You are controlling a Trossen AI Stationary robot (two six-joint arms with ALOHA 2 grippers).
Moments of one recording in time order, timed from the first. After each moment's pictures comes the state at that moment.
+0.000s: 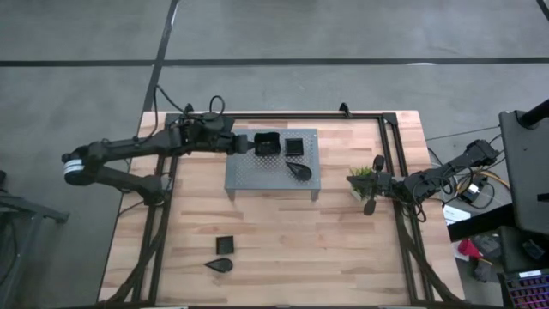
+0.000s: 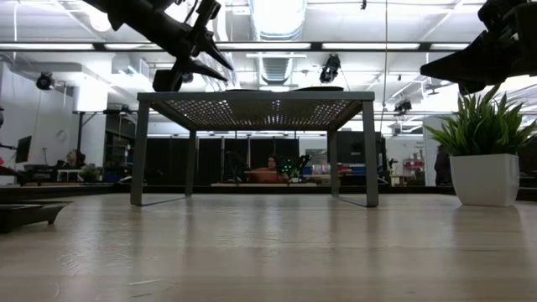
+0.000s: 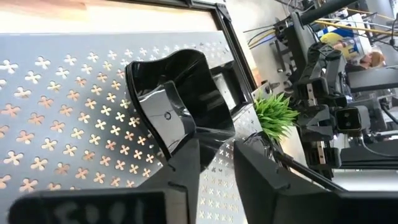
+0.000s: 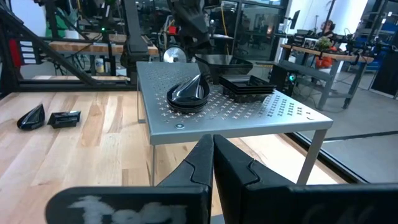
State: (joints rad) left arm 0.35 1.14 0.91 -0.22 0.08 -0.97; right arm 0.47 0.31 0.10 0.13 0.76 0.00
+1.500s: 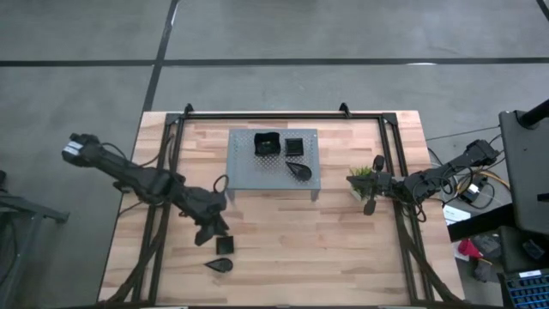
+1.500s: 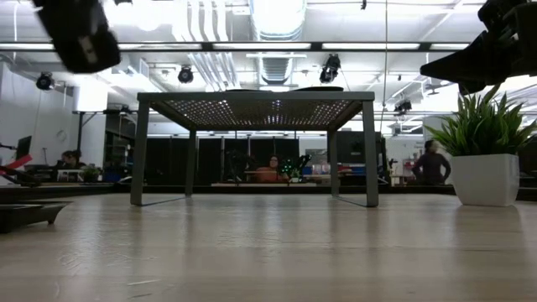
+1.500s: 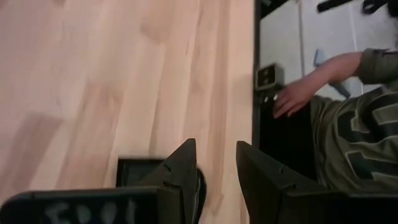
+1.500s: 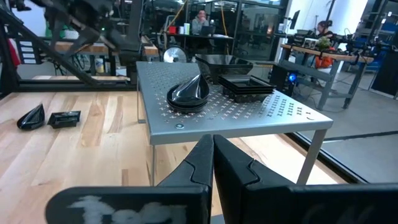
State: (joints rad) left arm -0.38 1.03 0.80 -0.45 0.16 -0.75; right arm 0.47 0.31 0.10 0.13 0.76 0.00
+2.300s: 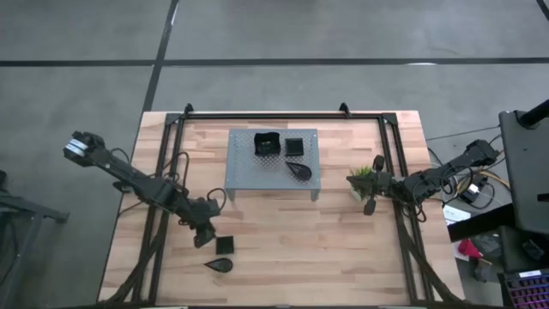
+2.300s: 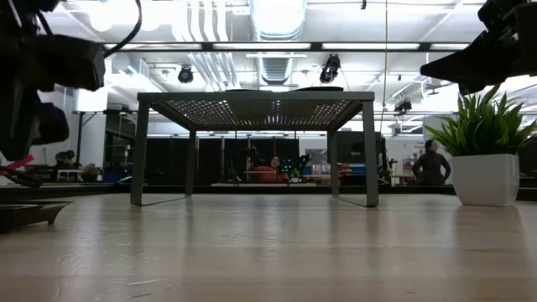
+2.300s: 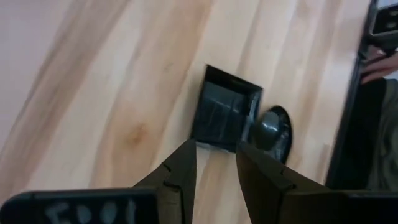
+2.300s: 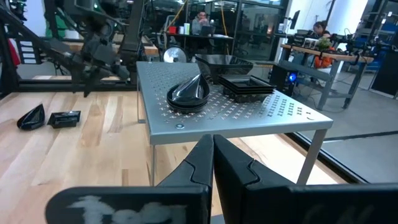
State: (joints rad) left arm -0.45 1.03 0.51 -0.40 0.12 -0.94; right arm 0.47 0.31 0.10 0.13 0.76 0.00
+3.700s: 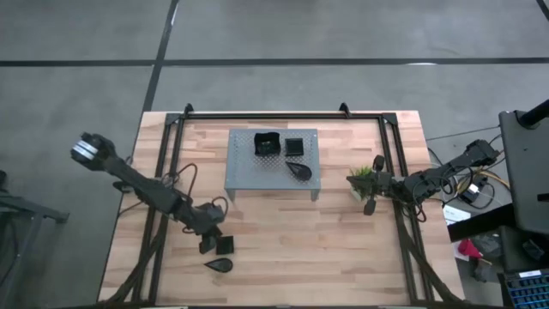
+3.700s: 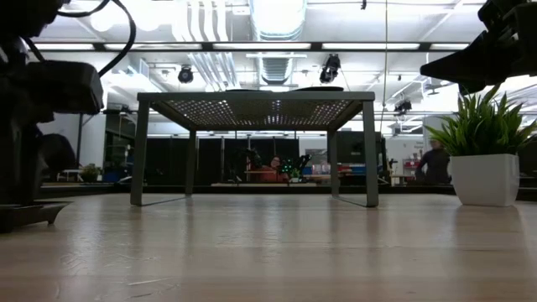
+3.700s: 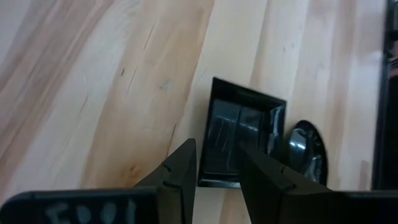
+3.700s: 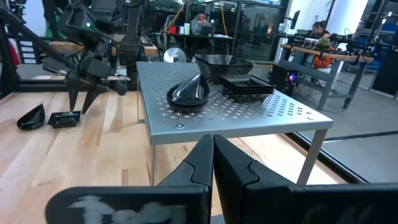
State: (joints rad) left arm -0.52 1.19 0.40 -0.07 0.01 -0.91; right arm 0.47 0.31 0.10 0.13 0.76 0.00
